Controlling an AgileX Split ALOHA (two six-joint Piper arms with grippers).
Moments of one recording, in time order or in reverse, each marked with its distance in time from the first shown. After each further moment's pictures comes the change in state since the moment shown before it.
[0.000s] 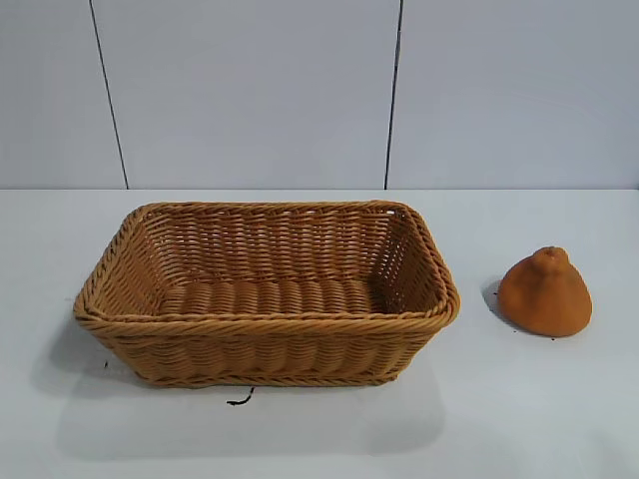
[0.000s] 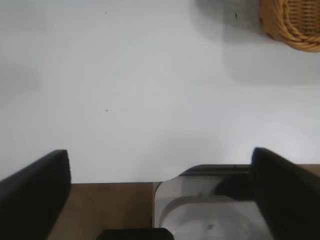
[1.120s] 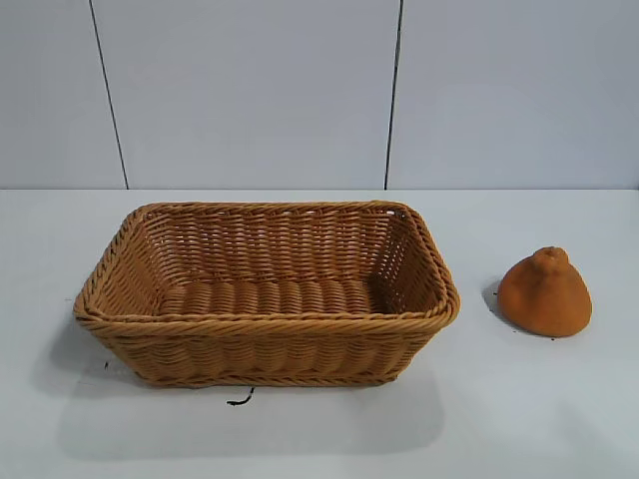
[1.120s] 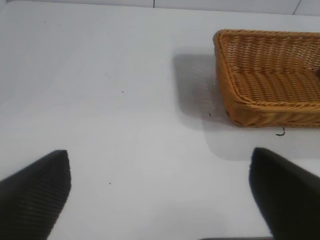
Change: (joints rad) left arm 0.000 -0.479 0.019 0.001 -0.018 0.000; right arm 0.001 0.606 -0.290 0.017 -0.060 0.004
